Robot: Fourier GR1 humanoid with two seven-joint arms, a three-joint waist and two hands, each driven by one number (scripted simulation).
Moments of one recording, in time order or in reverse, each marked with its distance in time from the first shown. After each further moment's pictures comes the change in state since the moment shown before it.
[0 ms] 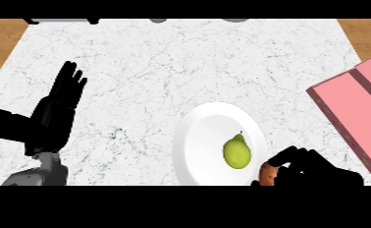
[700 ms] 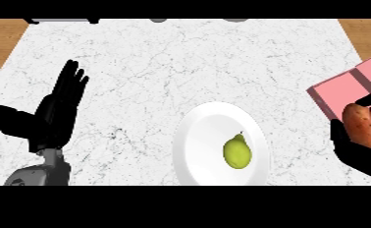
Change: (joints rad) left arm -0.019 -0.004 0.004 0.035 -0.009 0.001 -0.021; right arm -0.171 -0.059 -0.759 0.134 -0.271 0.084 -0.305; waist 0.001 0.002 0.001
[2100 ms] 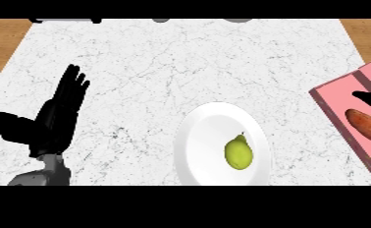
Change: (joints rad) left arm 0.034 -0.008 -0.005 -0.008 0.002 -0.018 -0.019; right arm -0.205 -0.277 -0.372 0.940 -0.243 -0.340 -0.585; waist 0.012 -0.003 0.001
